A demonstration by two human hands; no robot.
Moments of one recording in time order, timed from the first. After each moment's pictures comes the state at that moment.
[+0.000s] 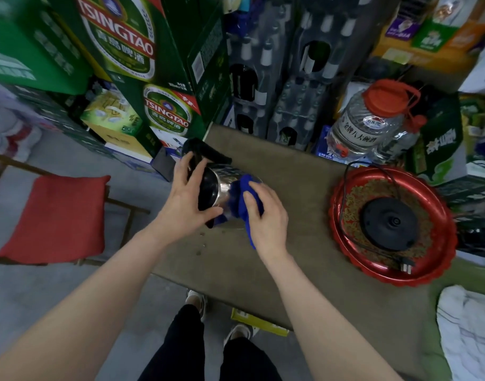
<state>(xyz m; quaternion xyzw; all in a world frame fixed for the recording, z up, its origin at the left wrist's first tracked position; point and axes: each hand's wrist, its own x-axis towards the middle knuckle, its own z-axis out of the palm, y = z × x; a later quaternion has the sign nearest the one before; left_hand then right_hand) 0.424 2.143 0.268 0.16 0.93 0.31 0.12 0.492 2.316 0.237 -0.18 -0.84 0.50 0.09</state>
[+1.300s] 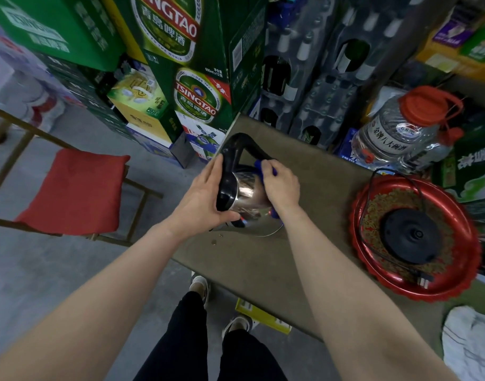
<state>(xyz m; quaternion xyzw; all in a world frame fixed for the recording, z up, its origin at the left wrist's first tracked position) 0.437 2.121 0.271 0.14 0.92 0.30 0.19 0.417 2.310 0.230 -0.22 -0.87 0.44 -0.08</state>
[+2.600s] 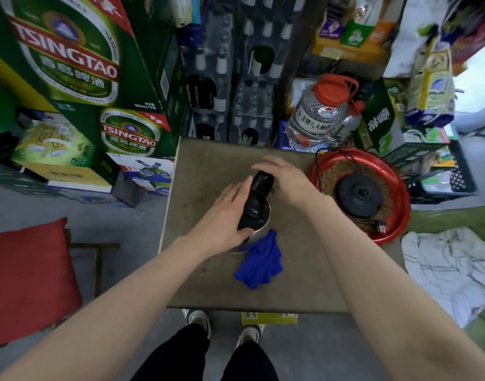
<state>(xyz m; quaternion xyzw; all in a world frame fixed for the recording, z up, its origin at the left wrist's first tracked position) 0.411 2.172 0.267 0.38 0.84 0.27 0.28 0.435 2.382 0.277 -0.07 -0.96 0.26 -0.13</state>
